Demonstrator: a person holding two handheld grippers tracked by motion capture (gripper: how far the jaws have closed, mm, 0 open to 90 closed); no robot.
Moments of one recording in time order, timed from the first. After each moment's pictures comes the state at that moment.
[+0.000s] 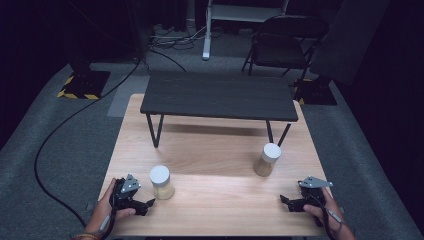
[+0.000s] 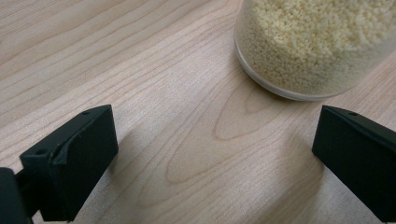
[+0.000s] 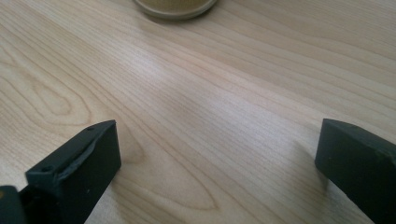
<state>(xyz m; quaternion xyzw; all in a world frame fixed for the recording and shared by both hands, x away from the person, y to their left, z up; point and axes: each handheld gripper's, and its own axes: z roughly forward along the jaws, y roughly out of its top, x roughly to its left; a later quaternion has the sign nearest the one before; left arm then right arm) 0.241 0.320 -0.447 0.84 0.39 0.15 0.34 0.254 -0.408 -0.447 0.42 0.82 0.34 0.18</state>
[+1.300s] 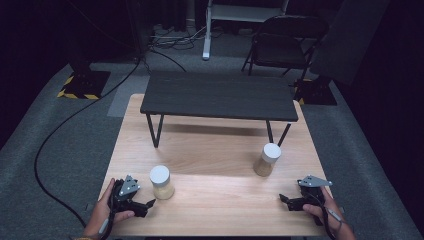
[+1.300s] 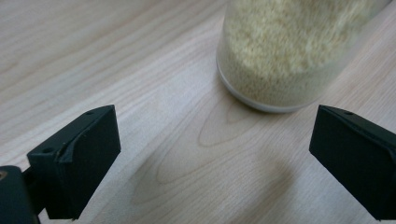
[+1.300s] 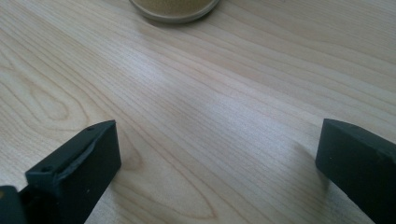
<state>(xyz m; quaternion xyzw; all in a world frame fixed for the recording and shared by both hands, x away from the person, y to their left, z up) 0.223 0.320 -0.438 0.83 0.39 0.17 0.36 0.258 -0.409 -0.447 0.42 0.82 0.34 0.18</state>
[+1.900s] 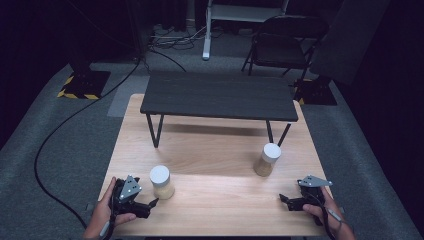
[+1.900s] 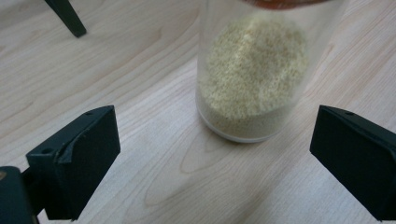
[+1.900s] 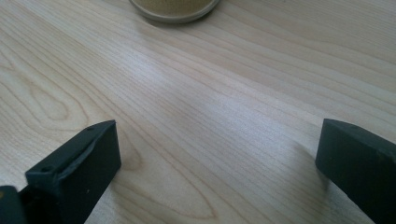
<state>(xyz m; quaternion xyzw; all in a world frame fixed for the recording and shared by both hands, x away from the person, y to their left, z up) 0.208 0.308 -0.426 0.82 0.37 0.20 0.38 0.258 -0.408 -0.447 0.42 0.82 0.34 0.18</state>
